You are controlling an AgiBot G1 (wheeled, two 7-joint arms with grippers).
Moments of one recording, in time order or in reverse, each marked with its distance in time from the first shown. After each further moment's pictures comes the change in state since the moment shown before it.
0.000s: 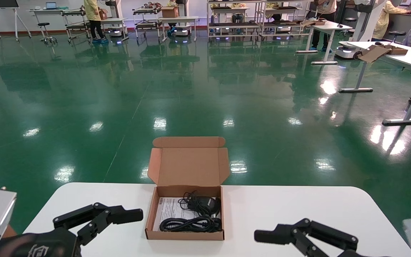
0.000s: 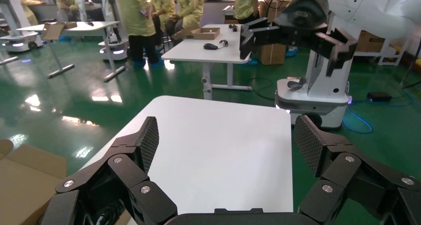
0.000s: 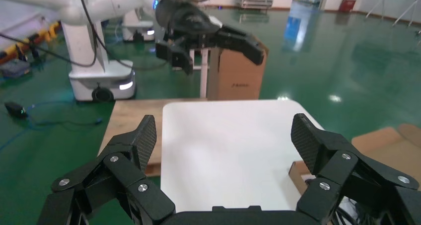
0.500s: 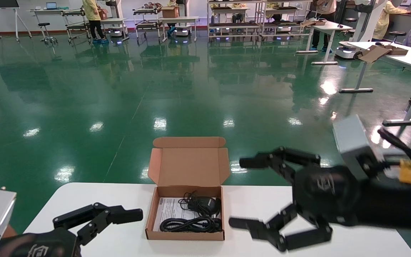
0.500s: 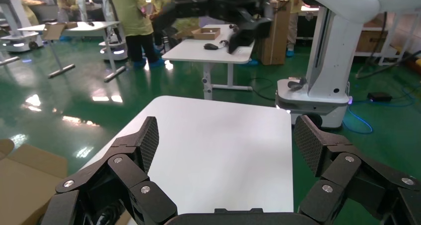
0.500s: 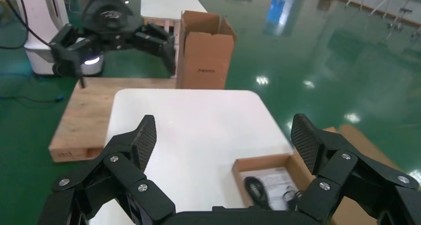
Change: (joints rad) left arm 0.000 0.000 0.000 0.000 0.000 0.000 0.000; right arm 0.368 -0.175 -0.122 -0.287 -0.210 -0.049 0.020
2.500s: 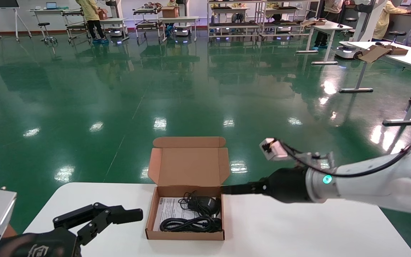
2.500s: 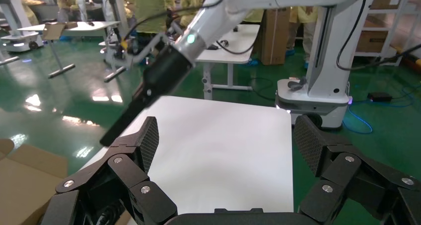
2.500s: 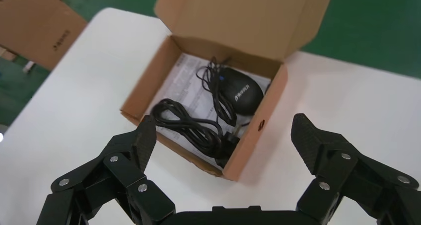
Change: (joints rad) left arm 0.000 0.000 0.000 0.000 0.000 0.000 0.000; right arm 0.323 -0.520 -0.271 -1.023 -0.439 0.413 0.331
